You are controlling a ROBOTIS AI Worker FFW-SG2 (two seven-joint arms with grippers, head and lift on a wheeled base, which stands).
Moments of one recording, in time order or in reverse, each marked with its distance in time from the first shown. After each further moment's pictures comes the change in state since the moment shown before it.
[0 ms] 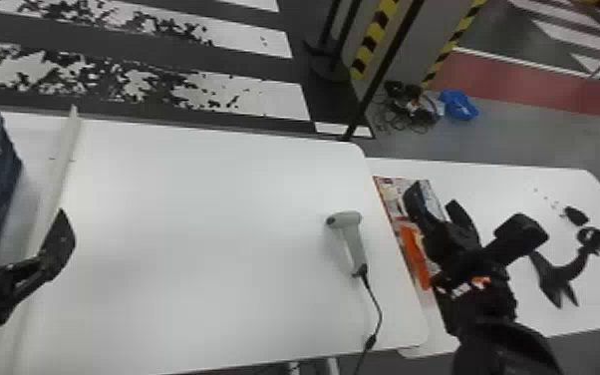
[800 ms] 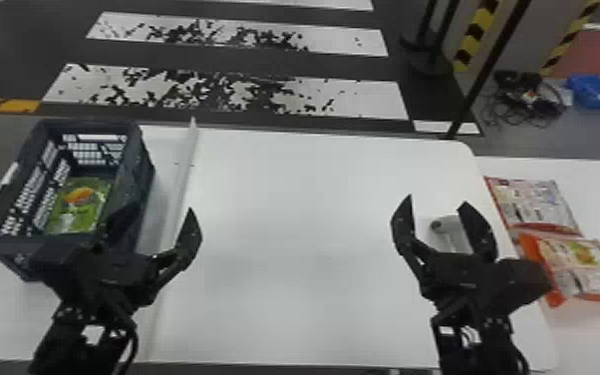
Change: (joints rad) left arm 0.007 -0.004 -0.013 -0.006 -0.004 -0.018 0.019; right arm 0.105 0.054 0.456 0.038 0.346 -0.372 -0.185
